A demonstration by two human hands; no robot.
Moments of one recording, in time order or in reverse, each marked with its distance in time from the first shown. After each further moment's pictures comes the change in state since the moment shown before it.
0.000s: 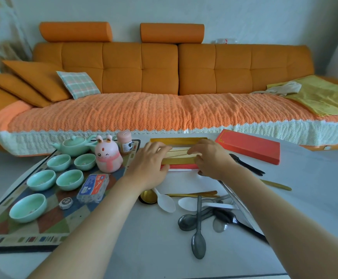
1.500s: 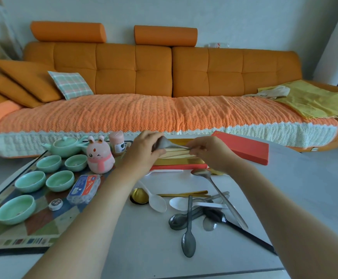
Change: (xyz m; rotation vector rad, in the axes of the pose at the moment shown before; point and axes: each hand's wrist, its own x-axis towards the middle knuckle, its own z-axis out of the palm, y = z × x) left_hand 0.022 0.004 -0.014 -0.391 0.153 -0.106; right_hand -0.009 -0.002 -0.039 0.396 -0.022 0.153
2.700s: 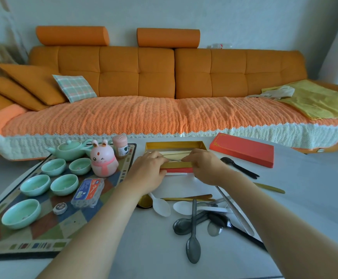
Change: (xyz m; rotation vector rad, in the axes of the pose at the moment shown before) left_hand -0.022 0.000 0.013 0.328 -0.214 0.013; right_hand 0.009 0.018 0.037 -0.291 -0.138 -0.110
